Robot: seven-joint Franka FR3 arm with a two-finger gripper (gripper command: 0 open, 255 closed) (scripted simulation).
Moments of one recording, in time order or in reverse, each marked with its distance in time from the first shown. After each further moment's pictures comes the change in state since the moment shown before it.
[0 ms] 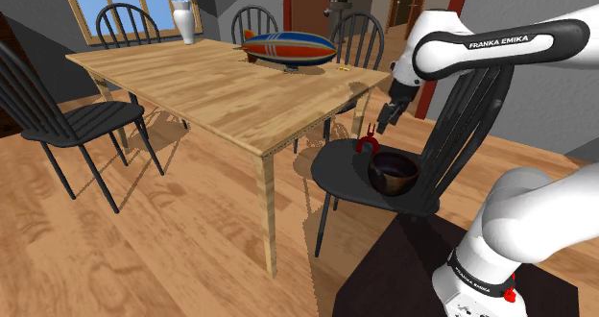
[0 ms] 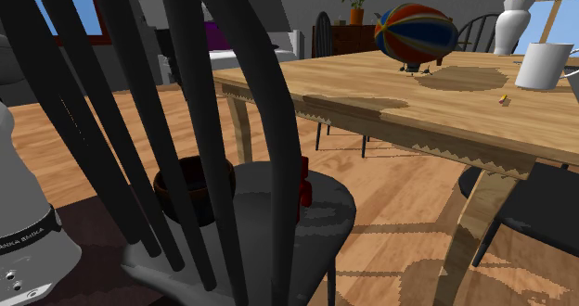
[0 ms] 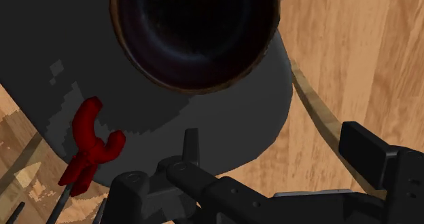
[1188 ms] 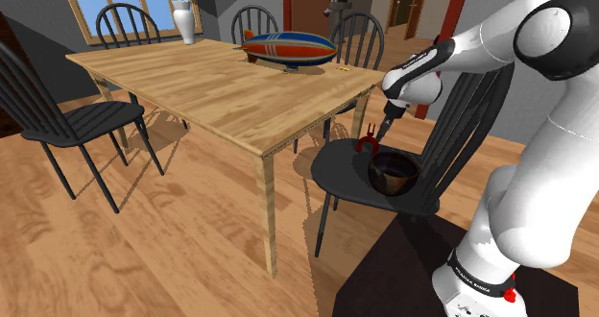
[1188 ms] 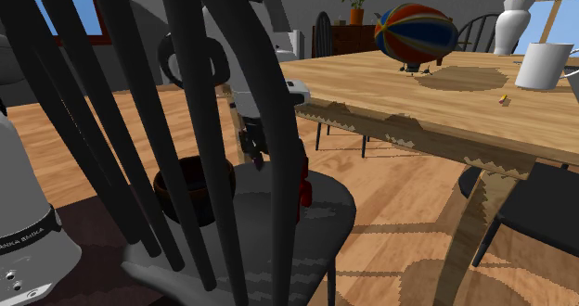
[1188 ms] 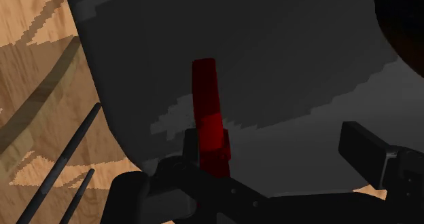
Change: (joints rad) arm 0.229 0.644 -0.542 0.202 0.363 0.439 -0.843
